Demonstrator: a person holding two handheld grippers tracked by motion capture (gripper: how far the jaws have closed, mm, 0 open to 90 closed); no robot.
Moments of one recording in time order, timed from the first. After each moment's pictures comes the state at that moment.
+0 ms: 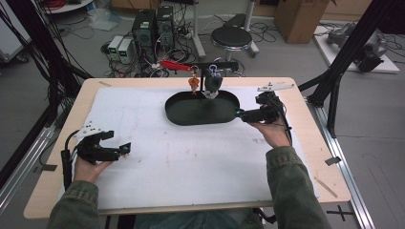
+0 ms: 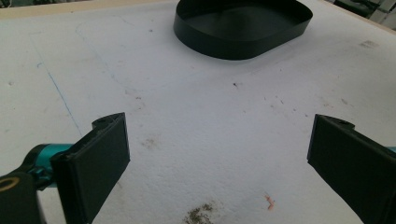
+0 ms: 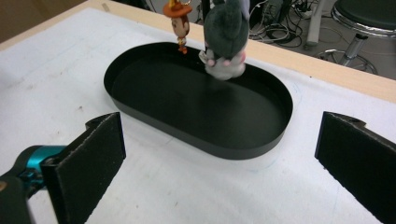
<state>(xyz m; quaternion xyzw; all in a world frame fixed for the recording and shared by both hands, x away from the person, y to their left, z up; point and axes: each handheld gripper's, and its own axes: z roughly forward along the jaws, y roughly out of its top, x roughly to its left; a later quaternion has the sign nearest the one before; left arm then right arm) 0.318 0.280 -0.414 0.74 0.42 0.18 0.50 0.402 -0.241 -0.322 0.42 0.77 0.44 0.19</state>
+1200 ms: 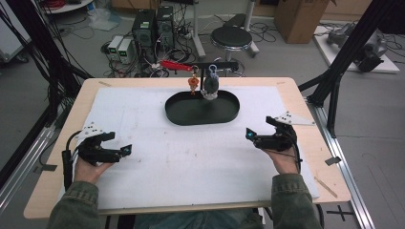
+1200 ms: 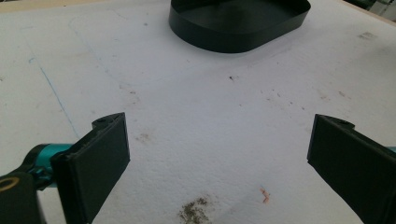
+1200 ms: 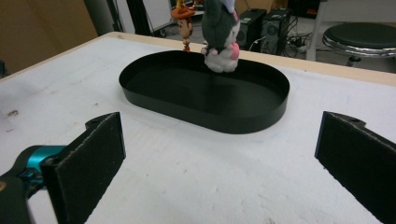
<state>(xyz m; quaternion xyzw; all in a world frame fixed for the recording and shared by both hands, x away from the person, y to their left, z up) 0.316 0.276 -0.415 0.74 0.42 0.17 0.49 0.340 -0.280 -0.374 0.41 0.72 0.52 0.22</state>
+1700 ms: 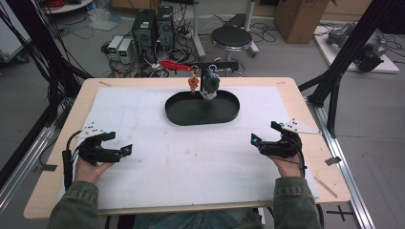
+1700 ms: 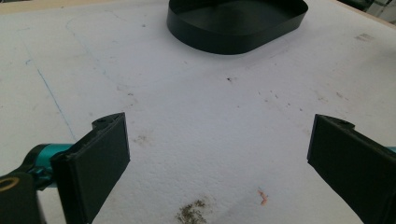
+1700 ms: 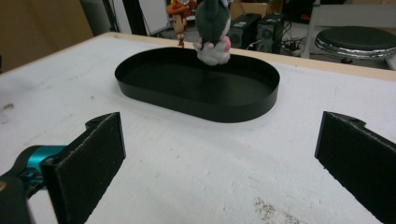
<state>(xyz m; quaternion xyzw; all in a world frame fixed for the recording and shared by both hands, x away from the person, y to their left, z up) 0.316 0.276 -0.415 0.74 0.42 0.17 0.49 0.327 -0.294 -0.386 0.41 0.71 0.53 0.23</state>
